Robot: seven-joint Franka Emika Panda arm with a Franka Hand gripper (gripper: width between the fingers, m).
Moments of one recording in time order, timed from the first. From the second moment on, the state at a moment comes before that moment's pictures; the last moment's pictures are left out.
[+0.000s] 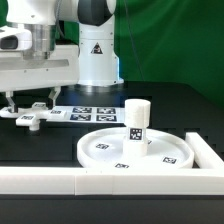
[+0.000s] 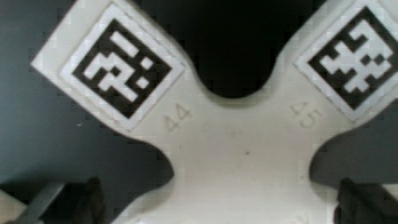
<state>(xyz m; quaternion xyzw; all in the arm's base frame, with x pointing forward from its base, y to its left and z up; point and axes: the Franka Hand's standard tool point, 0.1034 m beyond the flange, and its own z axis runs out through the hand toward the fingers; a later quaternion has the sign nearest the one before) 0.425 -0.153 0.039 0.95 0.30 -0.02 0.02</state>
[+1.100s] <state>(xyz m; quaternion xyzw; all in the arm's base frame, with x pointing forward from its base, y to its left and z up) 0.416 -0.154 0.027 0.95 0.30 -0.03 0.02</state>
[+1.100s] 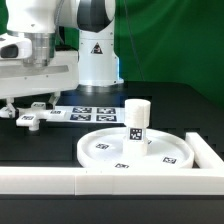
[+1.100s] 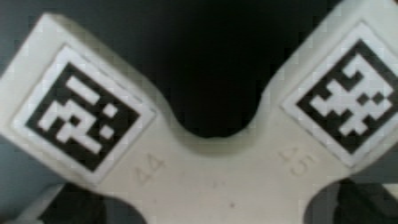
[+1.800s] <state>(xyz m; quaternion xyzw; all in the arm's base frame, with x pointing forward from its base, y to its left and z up) 0.426 -0.153 0.034 0.95 0.30 -0.02 0.02</state>
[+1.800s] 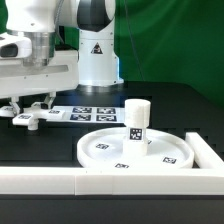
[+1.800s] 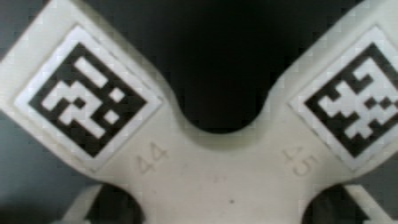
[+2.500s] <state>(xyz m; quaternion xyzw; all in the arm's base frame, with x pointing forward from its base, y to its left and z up) 0.468 -0.052 0.101 0.97 0.23 0.01 0.00</state>
